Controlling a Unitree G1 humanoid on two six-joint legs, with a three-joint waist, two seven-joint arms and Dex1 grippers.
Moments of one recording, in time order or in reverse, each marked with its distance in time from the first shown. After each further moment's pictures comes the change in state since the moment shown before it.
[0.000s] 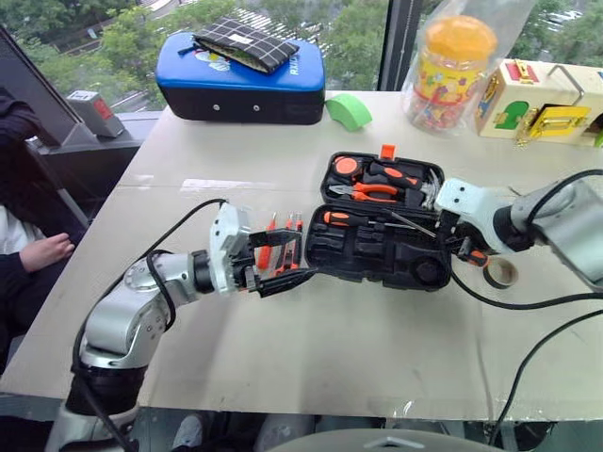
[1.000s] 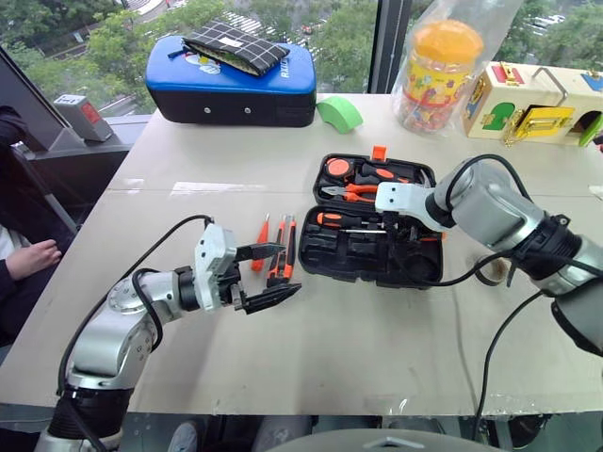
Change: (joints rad) left arm 0.090 0.014 0.009 0.027 0.049 -0.137 -0.014; right arm -0.209 0.276 0.257 0.442 -0.288 -0.323 0.209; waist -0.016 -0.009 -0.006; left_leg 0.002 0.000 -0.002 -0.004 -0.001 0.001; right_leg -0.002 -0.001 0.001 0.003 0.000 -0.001
